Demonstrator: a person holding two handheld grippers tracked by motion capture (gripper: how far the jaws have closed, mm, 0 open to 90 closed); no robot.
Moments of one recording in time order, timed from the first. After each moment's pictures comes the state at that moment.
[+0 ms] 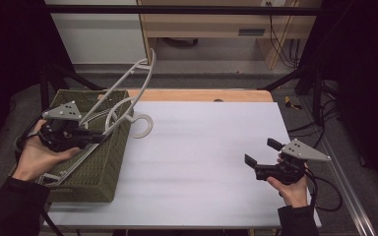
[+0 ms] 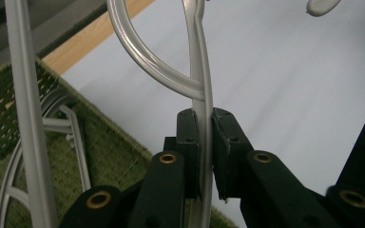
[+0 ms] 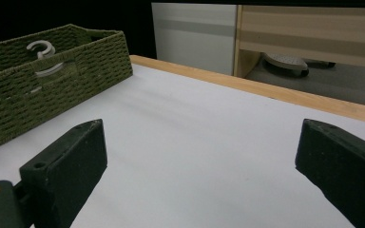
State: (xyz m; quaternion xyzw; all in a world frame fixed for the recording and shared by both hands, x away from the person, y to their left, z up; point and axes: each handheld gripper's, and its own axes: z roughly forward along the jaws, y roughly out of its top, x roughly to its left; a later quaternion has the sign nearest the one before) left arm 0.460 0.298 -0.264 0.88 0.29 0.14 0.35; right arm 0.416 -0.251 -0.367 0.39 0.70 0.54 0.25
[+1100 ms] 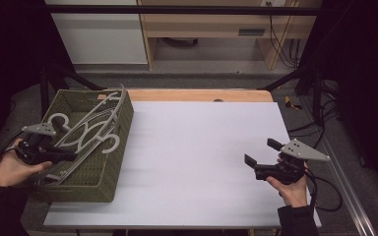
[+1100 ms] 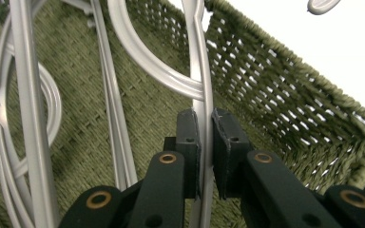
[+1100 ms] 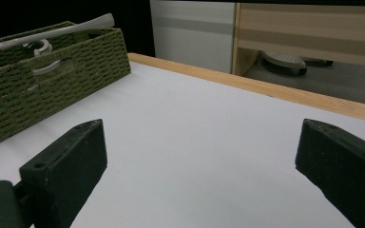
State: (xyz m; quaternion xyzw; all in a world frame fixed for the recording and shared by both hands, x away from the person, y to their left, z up) left arm 0.472 0.393 -0.337 0.88 0.35 0.07 0.30; right arm 0.417 -0.250 -0.367 0.40 0.70 0.53 0.25
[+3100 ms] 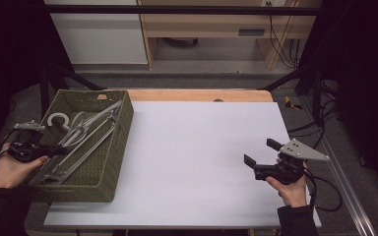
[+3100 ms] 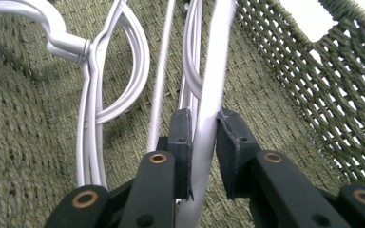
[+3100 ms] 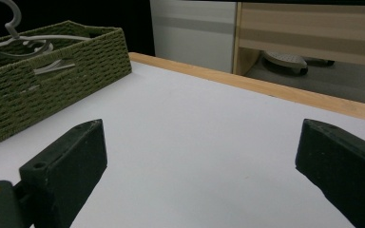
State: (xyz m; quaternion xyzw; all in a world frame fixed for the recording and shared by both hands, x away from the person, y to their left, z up) left arm 0.480 0.419 -0.352 0.80 0.49 0.14 0.30; right arm 0.417 -0.249 -0.368 0.39 0.70 0.53 0.25
